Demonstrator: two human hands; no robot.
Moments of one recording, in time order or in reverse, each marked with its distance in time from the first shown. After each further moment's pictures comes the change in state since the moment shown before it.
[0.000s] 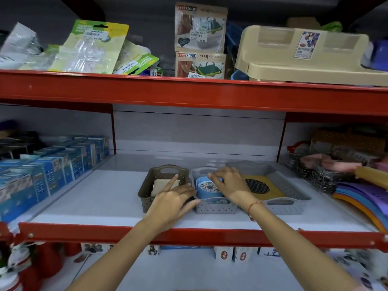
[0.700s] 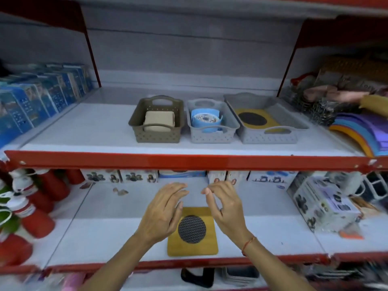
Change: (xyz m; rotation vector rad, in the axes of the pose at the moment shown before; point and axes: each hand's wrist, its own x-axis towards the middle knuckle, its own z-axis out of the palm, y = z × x) left_hand -0.173 0.085 0.031 -0.439 0.046 -0.065; right_hand -0.212 0.002 0.110 0.353 0.338 -0.206
